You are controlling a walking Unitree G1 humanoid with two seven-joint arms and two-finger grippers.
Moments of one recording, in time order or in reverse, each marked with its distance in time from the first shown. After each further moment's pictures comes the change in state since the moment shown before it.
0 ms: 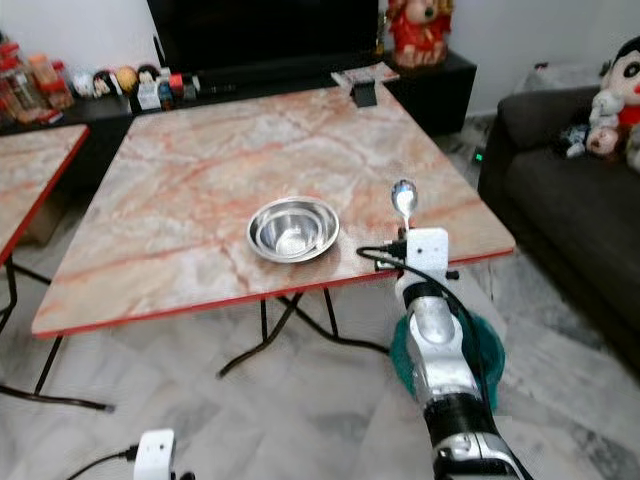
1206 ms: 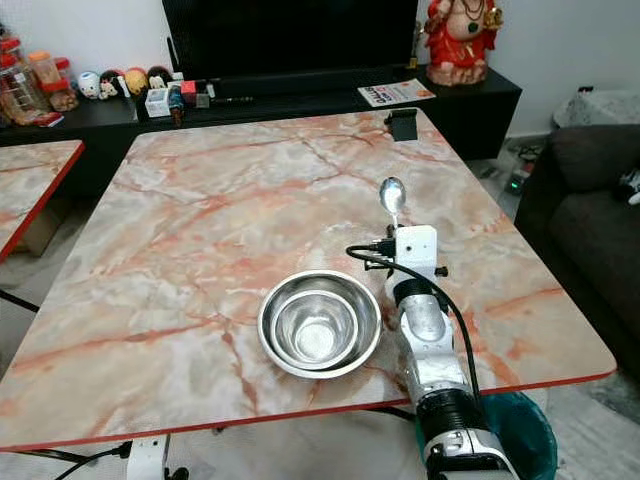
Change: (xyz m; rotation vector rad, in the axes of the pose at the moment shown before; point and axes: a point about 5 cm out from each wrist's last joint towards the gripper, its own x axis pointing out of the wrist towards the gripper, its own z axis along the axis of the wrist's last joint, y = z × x) left arm 0.000 0.006 0.005 0.003 -0.010 0.015; right arm 0.001 0.007 0.000 -0.013 0.007 0.034
